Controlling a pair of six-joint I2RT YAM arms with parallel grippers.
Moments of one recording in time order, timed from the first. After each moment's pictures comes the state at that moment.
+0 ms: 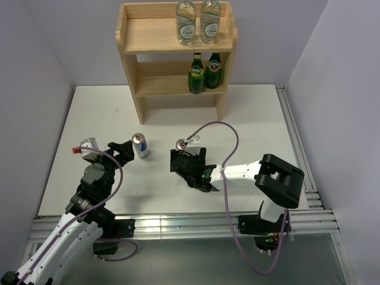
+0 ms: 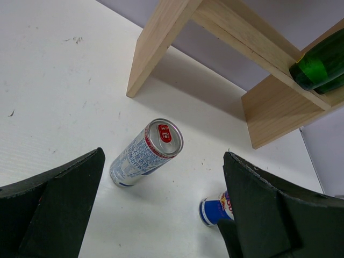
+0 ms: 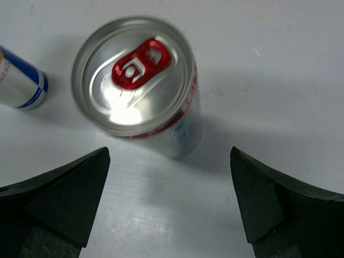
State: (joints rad) left arm -0.52 0.36 0.36 -0.08 -0.51 -0.62; right arm 1.13 1.63 0.81 0.12 0.79 0.73
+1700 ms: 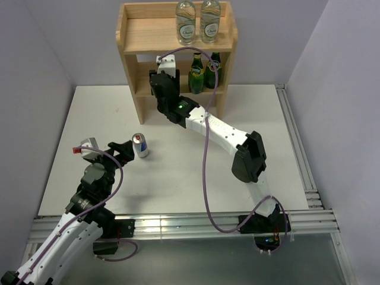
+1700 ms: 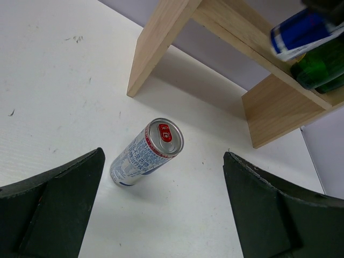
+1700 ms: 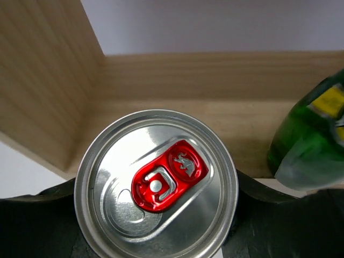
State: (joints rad) left arm -0.52 0.37 0.36 -0.08 -0.51 -0.62; right arm 0.86 2.08 2.06 -0.14 0.78 0.20
